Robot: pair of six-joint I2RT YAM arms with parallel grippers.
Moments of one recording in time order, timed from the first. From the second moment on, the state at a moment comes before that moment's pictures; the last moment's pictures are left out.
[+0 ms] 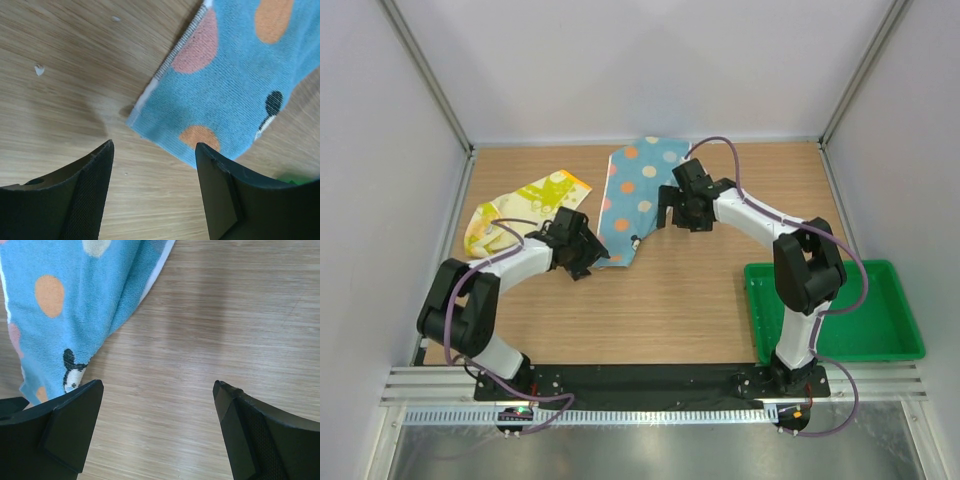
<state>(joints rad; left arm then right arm) -0.41 1.54 0.84 -0.31 0.02 -1.07 0.51 1.87 1.43 -0.56 0.04 0.52</state>
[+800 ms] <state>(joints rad) -0.40 1.62 0.83 -0.22 0.02 -1.12 0.47 1.87 1.37 -0.55 0.04 0.50</state>
